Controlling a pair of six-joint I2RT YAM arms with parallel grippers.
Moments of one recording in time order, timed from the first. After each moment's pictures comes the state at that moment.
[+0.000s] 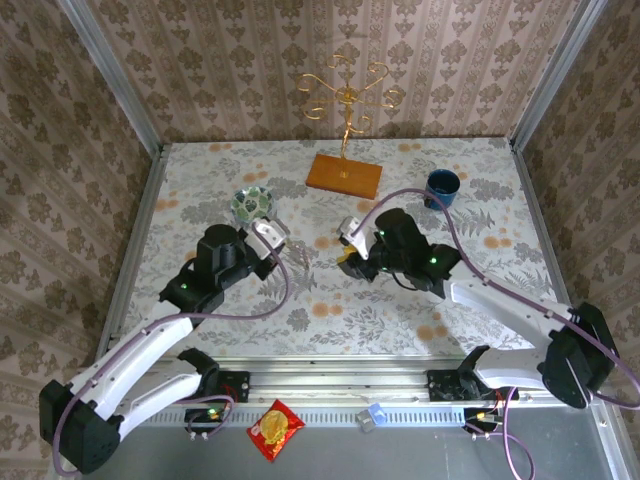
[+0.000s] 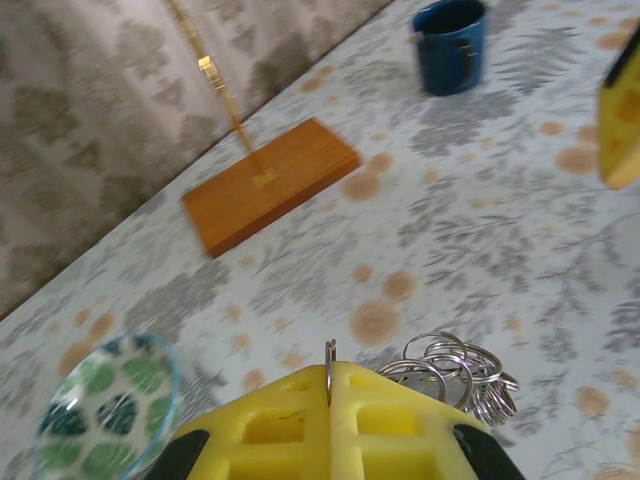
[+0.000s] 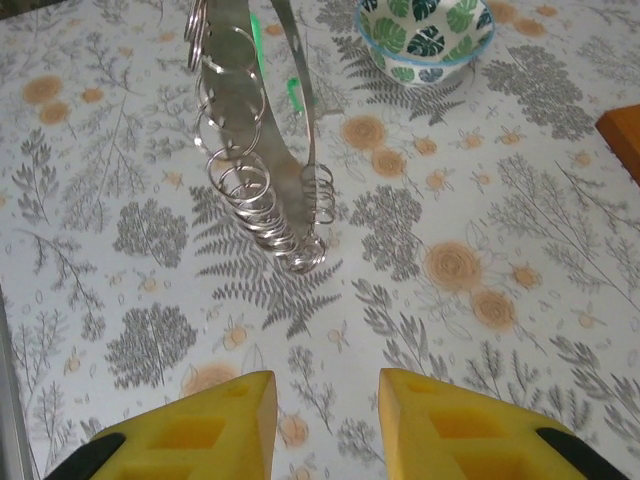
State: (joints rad) left arm -0.60 0.85 0.67 -0.20 0.10 0.35; right arm 0.71 1.28 0.92 -0.28 -0.23 -0.19
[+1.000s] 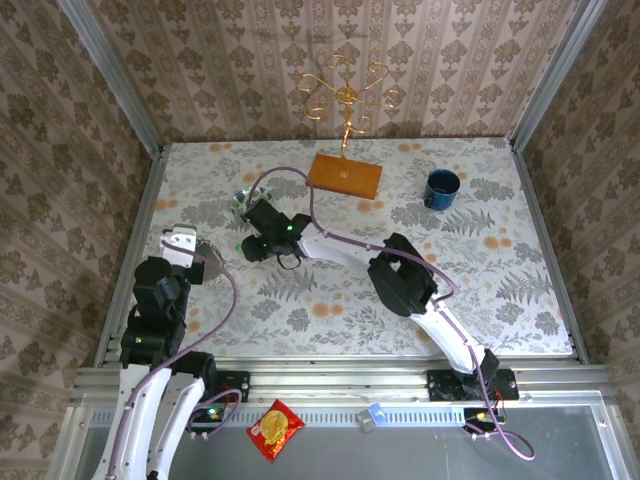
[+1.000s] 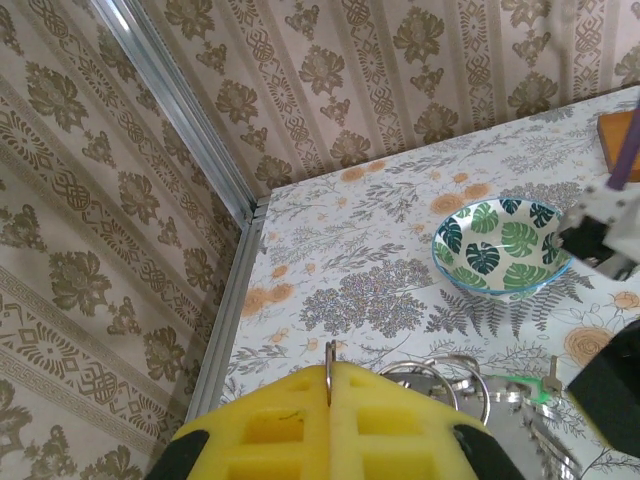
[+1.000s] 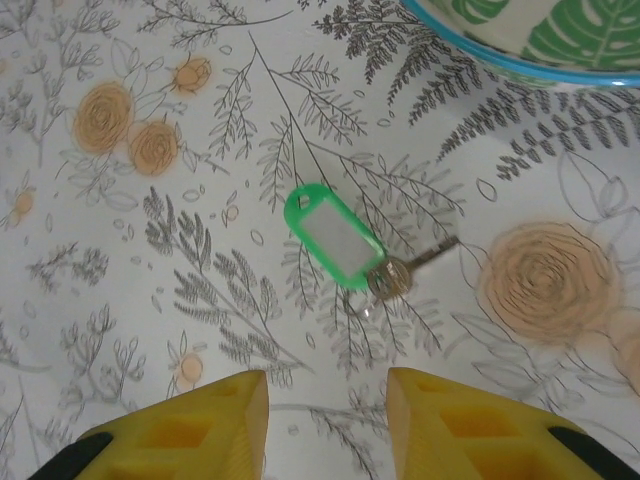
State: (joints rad) left arm -0.18 0.41 0.59 -0.40 -0.23 0.28; right arm 0.92 2.41 2.05 -0.50 -0.03 0.43
